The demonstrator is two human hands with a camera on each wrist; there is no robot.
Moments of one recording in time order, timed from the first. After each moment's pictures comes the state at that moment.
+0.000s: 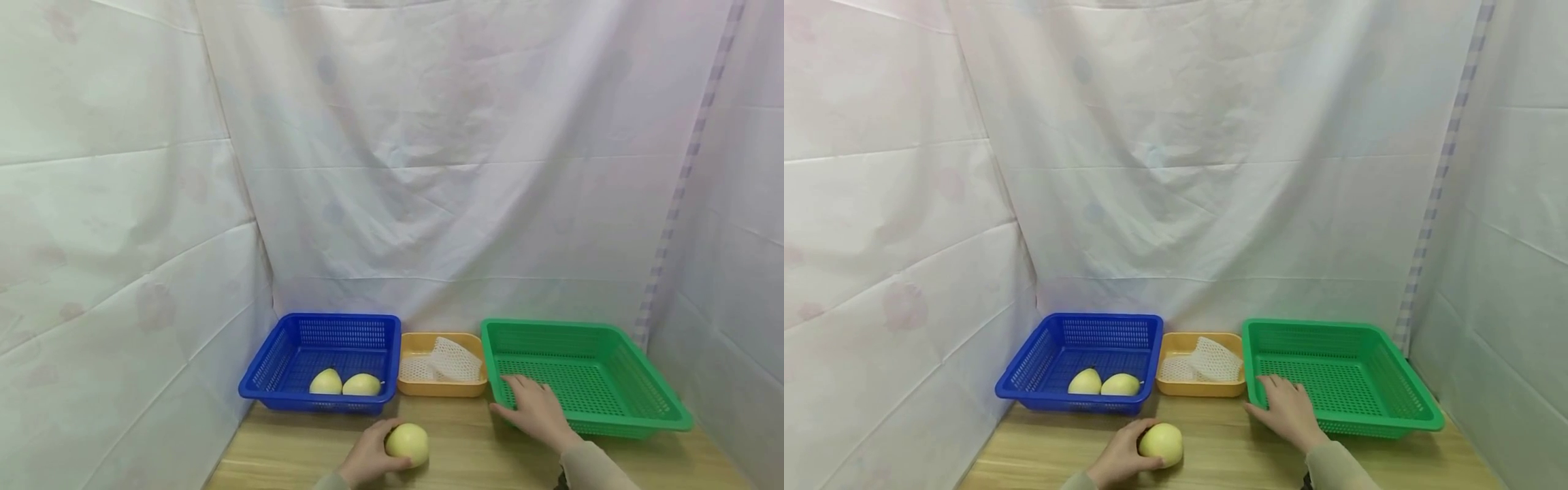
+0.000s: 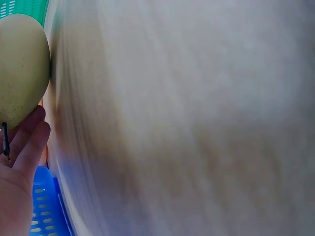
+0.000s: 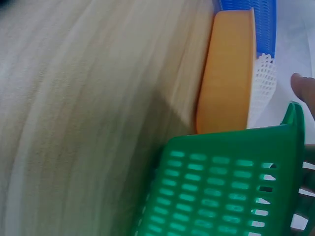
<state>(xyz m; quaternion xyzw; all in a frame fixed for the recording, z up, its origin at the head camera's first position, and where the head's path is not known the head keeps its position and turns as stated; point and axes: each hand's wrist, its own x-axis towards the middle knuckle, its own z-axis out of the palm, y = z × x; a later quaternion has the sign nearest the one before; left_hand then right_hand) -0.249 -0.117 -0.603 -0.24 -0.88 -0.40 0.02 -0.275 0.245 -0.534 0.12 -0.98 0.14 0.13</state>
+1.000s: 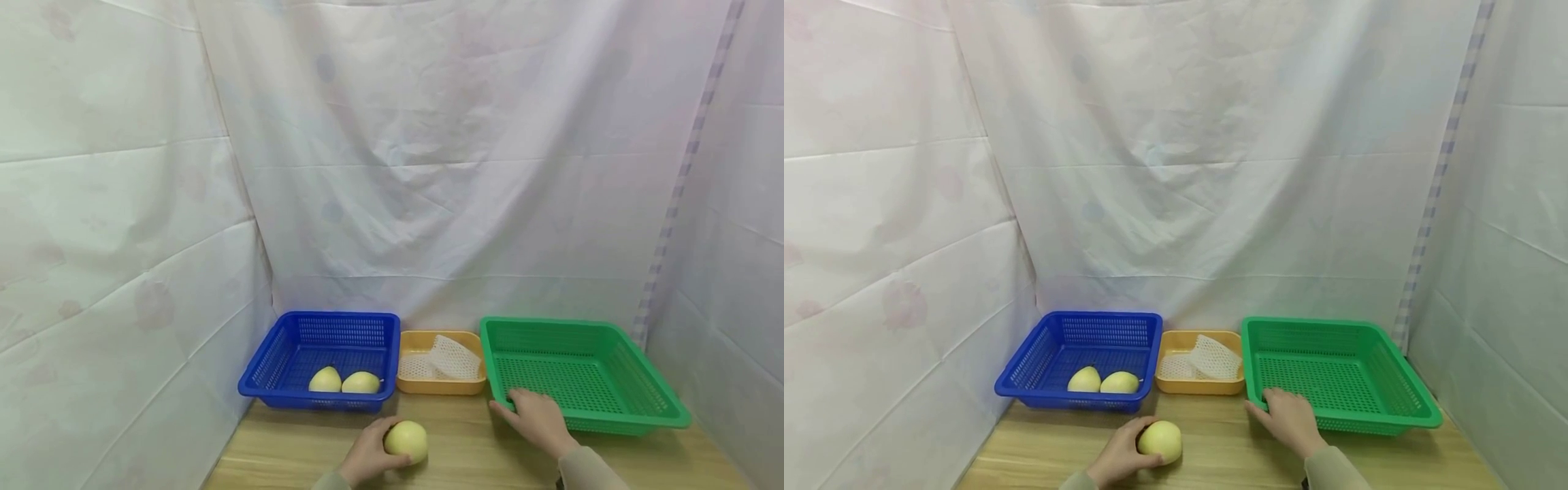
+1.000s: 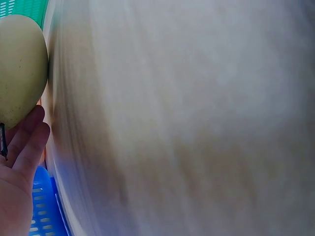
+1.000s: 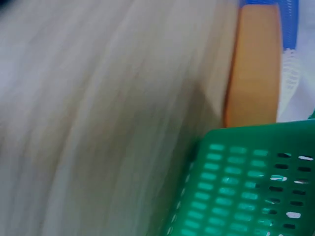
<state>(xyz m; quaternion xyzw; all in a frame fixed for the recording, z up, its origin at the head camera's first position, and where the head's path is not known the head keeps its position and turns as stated) -0.246 -0.116 -0.601 -0.22 -0.89 -0.40 0.00 -0.273 0.248 -0.556 0.10 -0.98 0.13 0.12</state>
